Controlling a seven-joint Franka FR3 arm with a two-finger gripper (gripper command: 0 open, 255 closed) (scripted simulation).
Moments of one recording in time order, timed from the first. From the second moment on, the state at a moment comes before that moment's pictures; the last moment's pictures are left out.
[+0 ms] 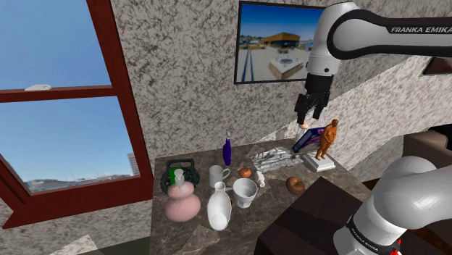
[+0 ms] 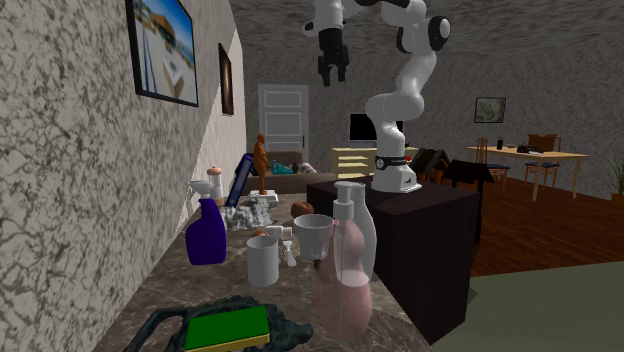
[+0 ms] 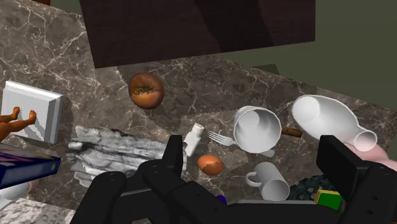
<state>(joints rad) 0.00 -0.74 -0.02 -2.40 0.05 1.58 0.09</state>
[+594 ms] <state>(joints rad) 0.02 -0.55 0.04 -2.42 0.08 1.78 0.15</state>
